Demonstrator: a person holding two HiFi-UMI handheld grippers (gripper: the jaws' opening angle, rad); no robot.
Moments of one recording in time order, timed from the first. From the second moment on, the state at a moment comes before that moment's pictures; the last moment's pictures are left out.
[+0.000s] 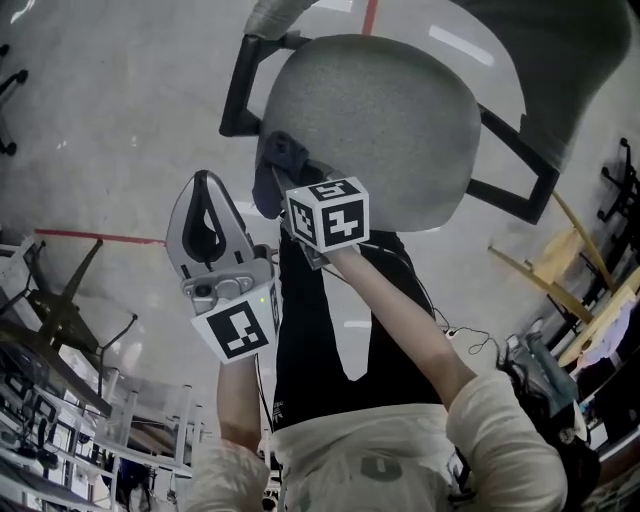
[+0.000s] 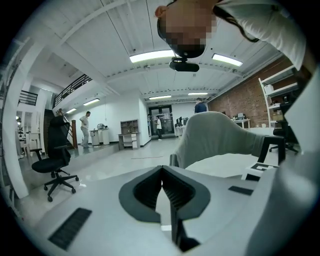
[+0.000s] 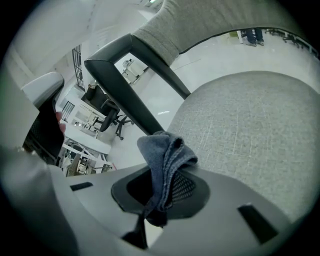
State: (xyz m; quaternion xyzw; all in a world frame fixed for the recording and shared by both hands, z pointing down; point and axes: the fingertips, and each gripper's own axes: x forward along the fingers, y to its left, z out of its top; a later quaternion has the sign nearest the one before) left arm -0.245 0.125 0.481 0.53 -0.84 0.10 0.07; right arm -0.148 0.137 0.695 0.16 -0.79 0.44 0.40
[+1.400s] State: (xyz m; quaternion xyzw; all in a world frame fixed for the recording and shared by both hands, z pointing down) left arm -0.099 -0.006 0.455 0.69 -0.71 0.12 0.05; right arm 0.174 0.050 0.697 0.38 -0.71 0.33 0.49
